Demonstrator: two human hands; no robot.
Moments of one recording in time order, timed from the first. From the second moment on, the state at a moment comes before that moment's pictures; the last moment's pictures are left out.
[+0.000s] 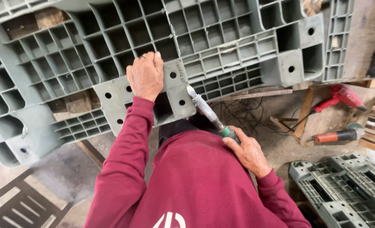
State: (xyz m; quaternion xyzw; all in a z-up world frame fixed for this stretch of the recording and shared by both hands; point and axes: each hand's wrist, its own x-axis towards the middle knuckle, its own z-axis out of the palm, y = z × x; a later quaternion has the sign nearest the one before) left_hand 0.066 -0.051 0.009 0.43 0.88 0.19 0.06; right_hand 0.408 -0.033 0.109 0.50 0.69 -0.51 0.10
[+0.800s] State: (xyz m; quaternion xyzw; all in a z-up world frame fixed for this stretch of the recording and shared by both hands) left_hand 0.059 -0.054 -0.005 0.43 0.88 0.20 0.08; right_hand 0.444 -0.115 0.116 0.55 0.42 -0.71 -0.13
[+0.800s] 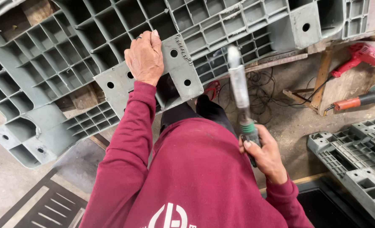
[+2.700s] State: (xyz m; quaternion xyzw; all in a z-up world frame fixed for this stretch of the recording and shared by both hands) left_hand 0.004 -0.044 0.020 0.67 0.64 0.22 0.31; right_hand 0.278 -0.108 0.188 0.61 0.70 -0.35 0.12
